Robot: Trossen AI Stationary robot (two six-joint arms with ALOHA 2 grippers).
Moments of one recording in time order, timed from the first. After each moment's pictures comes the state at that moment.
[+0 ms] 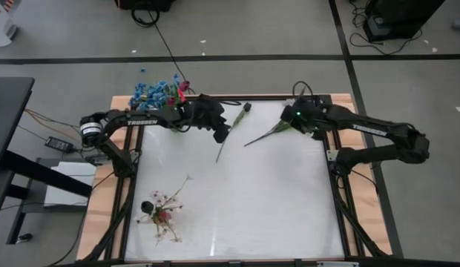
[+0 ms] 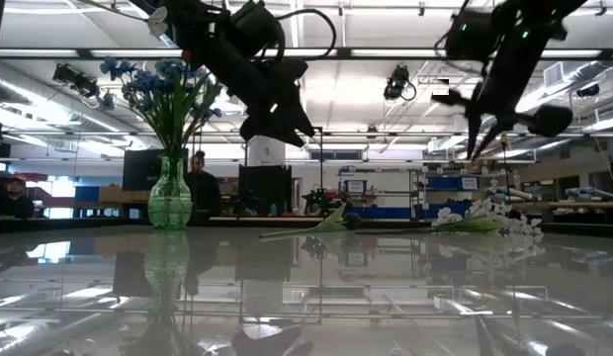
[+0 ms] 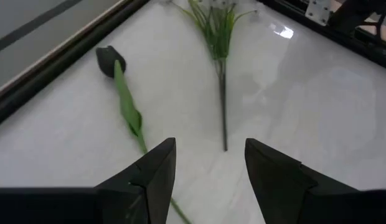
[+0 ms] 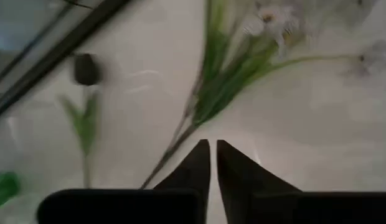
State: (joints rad) left arm 0.37 1.59 1.11 -0.17 0.05 -0.24; right arm -0.52 1.10 0.80 -0.80 0.20 1.50
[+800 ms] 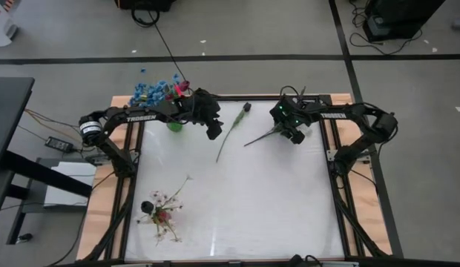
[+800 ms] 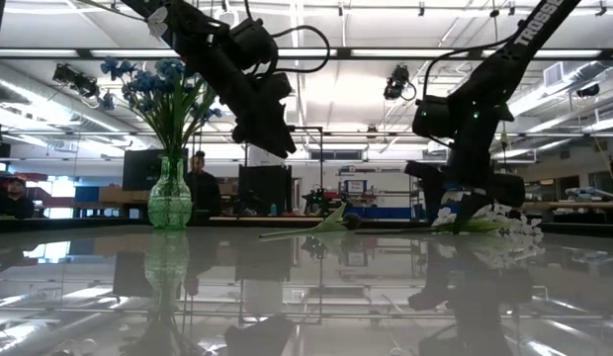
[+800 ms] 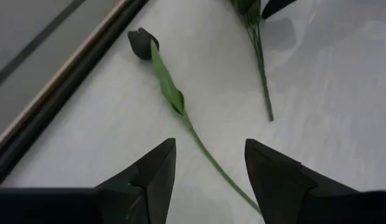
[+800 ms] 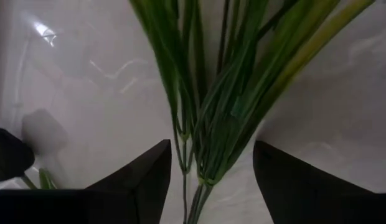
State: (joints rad) left arm 0.45 1.59 1.11 -0.28 0.06 -0.03; right arm -0.72 1.56 0.73 -0.38 -0.04 1.78
